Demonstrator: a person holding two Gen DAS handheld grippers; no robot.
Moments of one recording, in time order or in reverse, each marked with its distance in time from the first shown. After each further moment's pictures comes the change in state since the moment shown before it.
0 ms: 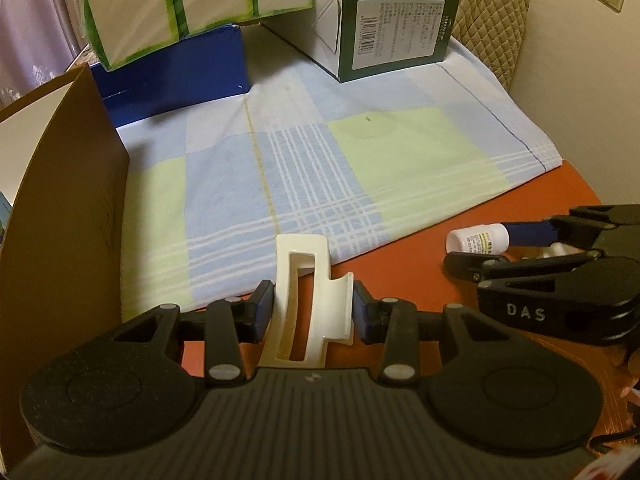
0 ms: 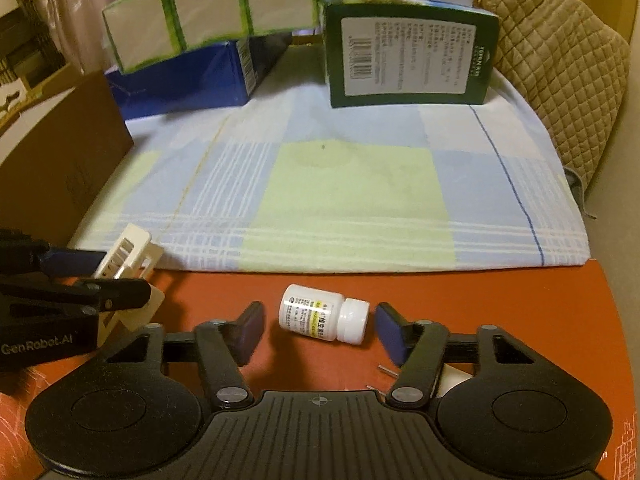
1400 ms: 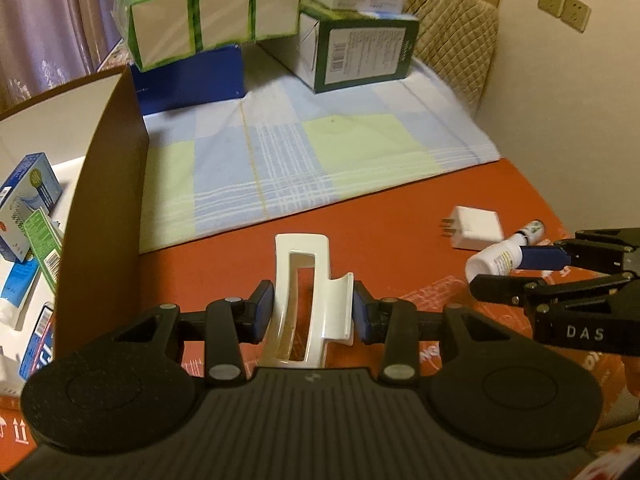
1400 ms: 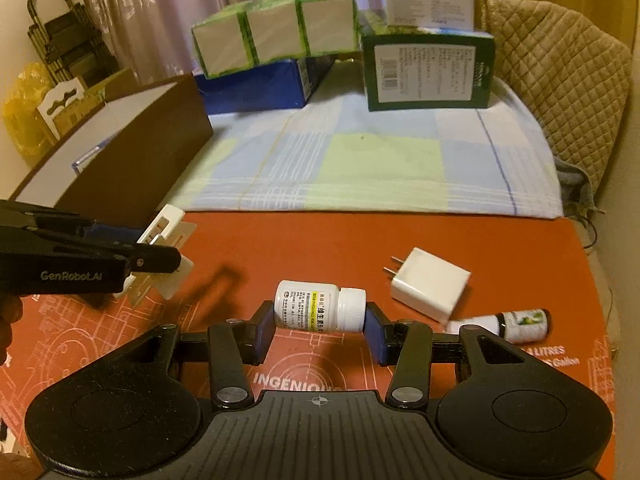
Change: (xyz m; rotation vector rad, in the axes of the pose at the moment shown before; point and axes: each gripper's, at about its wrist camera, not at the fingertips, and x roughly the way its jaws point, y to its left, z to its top) left arm -0.097 -0.014 -0.054 -0.039 -0.065 -0.057; right arm -0.116 0.003 -0.063 -0.030 -0.048 0.134
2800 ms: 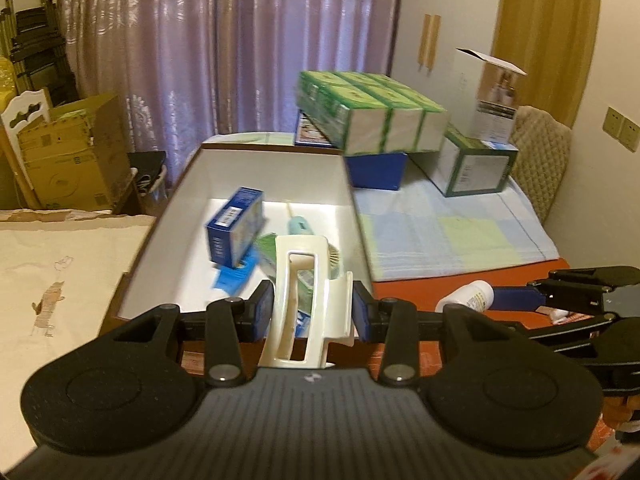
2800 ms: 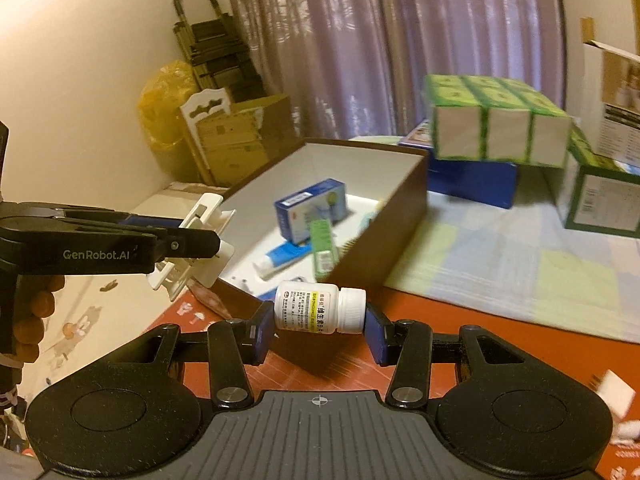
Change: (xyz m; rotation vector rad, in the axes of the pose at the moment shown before) left arm -0.181 0.144 -0.049 -0.201 -0.244 0.204; right arm -0.030 0.199 0.036 -0.241 -0.126 0.316
